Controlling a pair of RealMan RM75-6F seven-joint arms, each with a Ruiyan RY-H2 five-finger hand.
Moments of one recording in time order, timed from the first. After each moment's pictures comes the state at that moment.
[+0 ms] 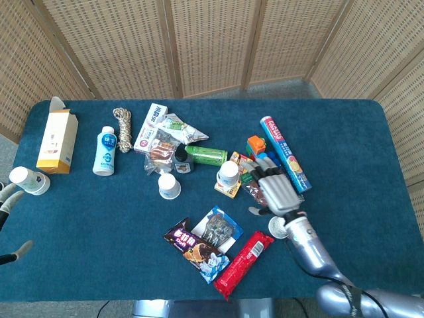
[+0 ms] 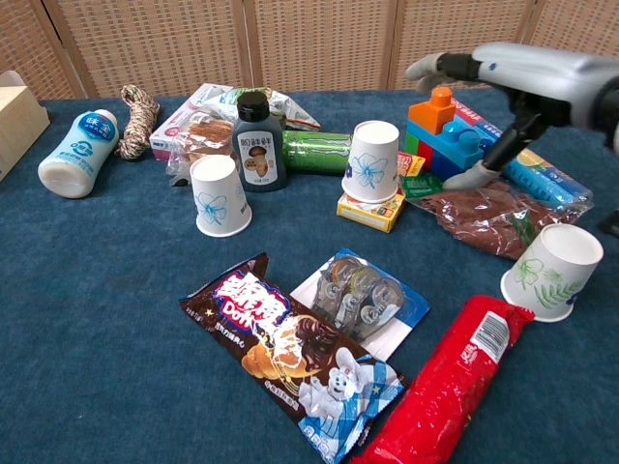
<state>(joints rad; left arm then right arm) -0.07 -0.78 0.09 -1.90 1.58 1.53 -0.11 0.60 -1.43 0.29 -1.79 -1.12 1.01 -0.40</state>
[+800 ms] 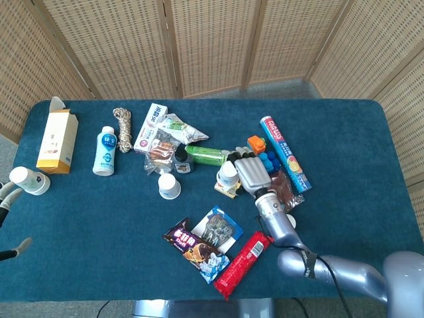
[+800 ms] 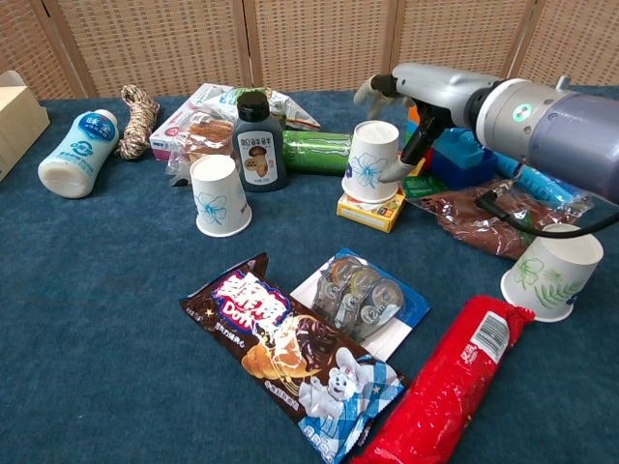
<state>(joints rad) -0.07 -0.80 0.05 -1.90 1.52 1.47 -0.09 0.84 -1.66 0.34 -1.44 -0.90 0.94 -0.44</state>
